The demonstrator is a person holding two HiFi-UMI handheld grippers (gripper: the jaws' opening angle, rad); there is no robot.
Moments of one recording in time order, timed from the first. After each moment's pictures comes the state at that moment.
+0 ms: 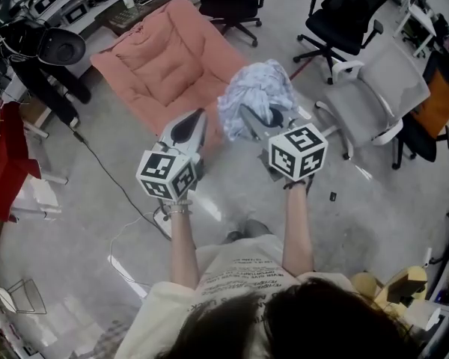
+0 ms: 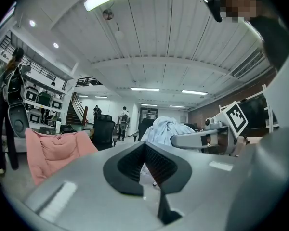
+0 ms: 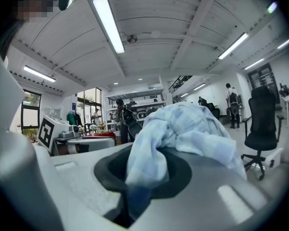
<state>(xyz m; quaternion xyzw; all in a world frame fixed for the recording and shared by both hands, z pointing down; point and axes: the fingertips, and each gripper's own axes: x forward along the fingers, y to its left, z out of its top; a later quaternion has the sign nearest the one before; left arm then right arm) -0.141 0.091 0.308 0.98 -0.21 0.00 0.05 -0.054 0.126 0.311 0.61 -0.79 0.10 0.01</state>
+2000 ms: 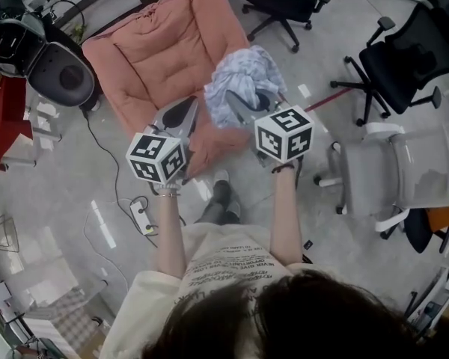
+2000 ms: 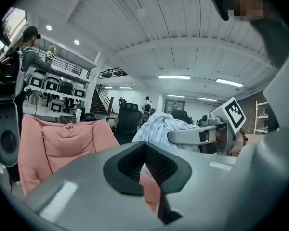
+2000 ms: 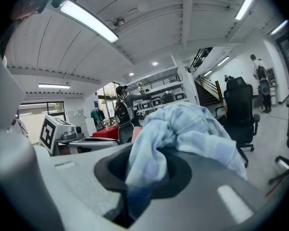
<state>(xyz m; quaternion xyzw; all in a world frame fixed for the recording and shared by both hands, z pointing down) 0.029 -0.191 0.377 0.93 -0.35 0.06 0.12 0.107 -0.187 0.376 0.45 -0.87 0.17 0.05</state>
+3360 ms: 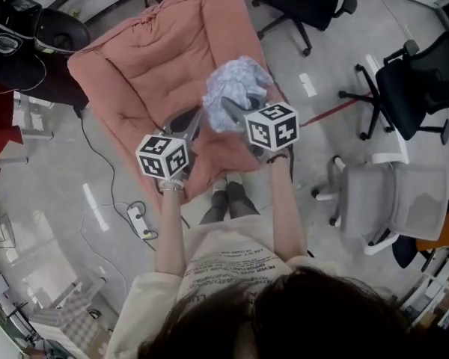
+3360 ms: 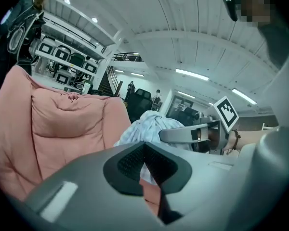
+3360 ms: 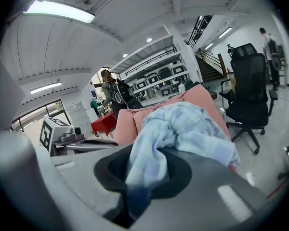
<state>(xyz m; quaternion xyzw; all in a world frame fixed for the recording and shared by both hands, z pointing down) 0.025 -0.383 0.490 0.90 -0.35 0.08 0.24 0.092 -0.398 0.488 0.40 -0.86 0.28 0.13</state>
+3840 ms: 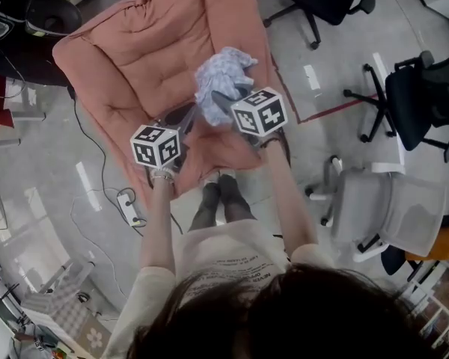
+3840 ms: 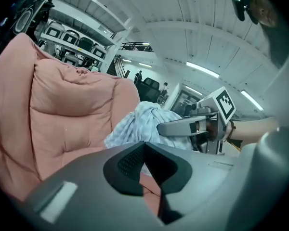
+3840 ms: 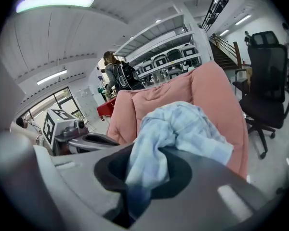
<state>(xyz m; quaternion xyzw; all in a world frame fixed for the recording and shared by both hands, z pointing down) 0.028 -0.418 0.581 0.88 -0.35 0.12 0.30 0.083 -0.444 0.573 0.33 -0.87 0.29 0.22</state>
